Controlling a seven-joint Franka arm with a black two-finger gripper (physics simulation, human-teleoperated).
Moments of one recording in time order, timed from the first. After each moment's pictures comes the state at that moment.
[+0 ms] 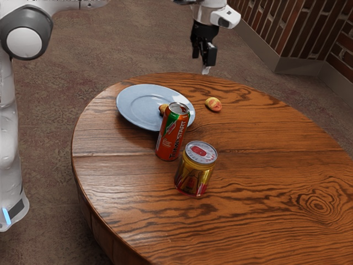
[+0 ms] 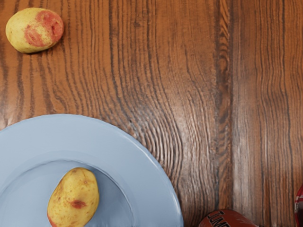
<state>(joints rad) 0.06 0.01 0.03 -1.44 0.04 1.59 0.06</state>
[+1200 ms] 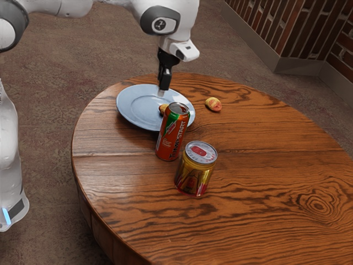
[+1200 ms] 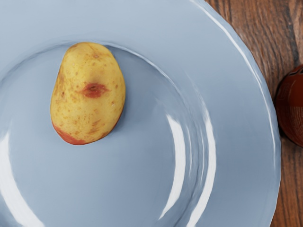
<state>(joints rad) 0.07 -0.18 0.13 -1.93 0.10 1.75 0.40</state>
